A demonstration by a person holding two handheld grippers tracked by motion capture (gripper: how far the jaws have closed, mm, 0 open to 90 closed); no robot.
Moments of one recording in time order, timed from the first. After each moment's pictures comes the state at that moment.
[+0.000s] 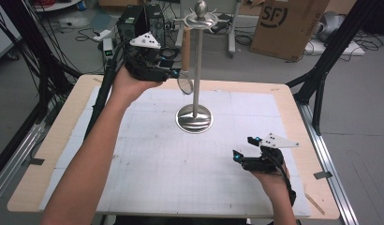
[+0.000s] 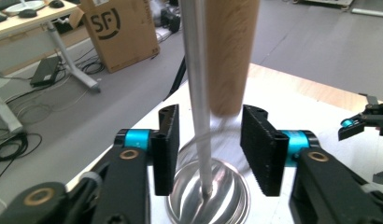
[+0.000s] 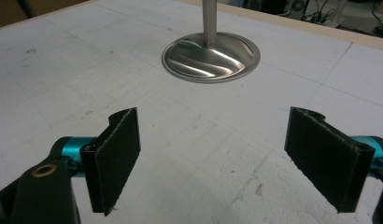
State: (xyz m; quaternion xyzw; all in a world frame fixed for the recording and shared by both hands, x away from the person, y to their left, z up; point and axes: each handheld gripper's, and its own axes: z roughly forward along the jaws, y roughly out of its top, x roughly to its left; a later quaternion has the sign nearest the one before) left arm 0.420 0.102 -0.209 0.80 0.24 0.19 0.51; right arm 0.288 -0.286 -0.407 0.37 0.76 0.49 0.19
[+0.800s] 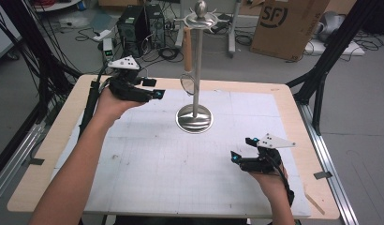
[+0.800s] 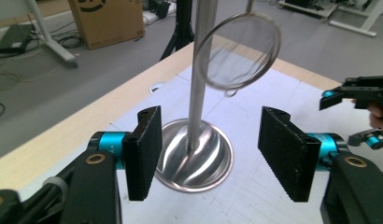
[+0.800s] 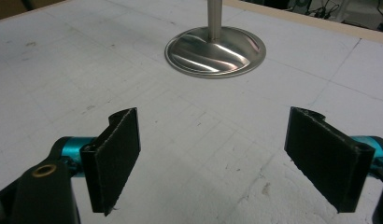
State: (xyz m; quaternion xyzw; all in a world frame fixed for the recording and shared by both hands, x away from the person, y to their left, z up) left arm 0.406 0.154 -0.268 0.80 0.27 0.12 0.53; right arm 0.289 -0.281 -0.410 0.36 0.77 0.49 0.19
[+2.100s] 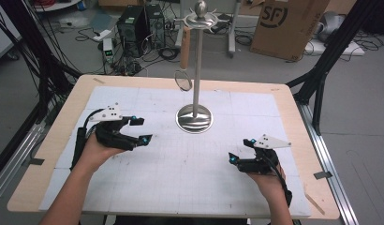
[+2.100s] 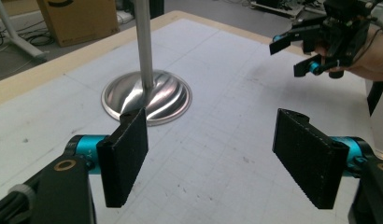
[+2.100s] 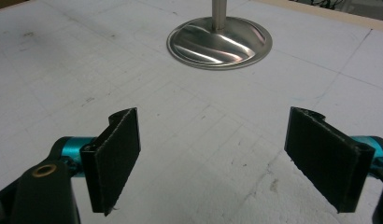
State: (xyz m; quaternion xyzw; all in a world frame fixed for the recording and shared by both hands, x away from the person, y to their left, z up) left arm 0.324 0.186 -0.350 0.80 0.24 0.11 0.54; right arm 0.290 -0.276 -0.415 0.36 0.78 0.48 0.18
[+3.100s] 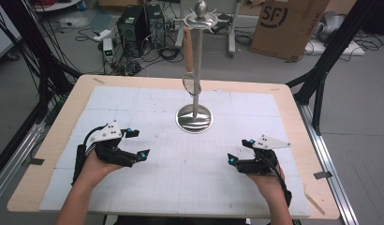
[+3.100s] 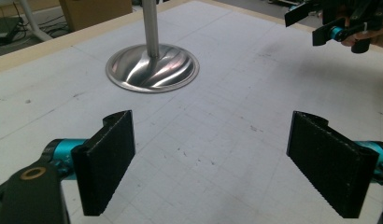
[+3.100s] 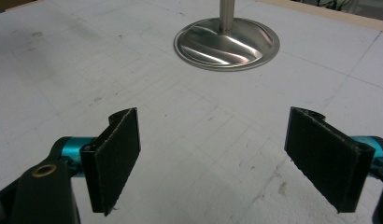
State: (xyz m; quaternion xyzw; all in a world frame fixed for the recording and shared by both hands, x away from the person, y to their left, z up) left arm 0.302 0.191 -0.387 0.79 0.26 0.13 0.54; right arm 0.289 -0.272 -0.415 0.36 0.78 0.48 0.18
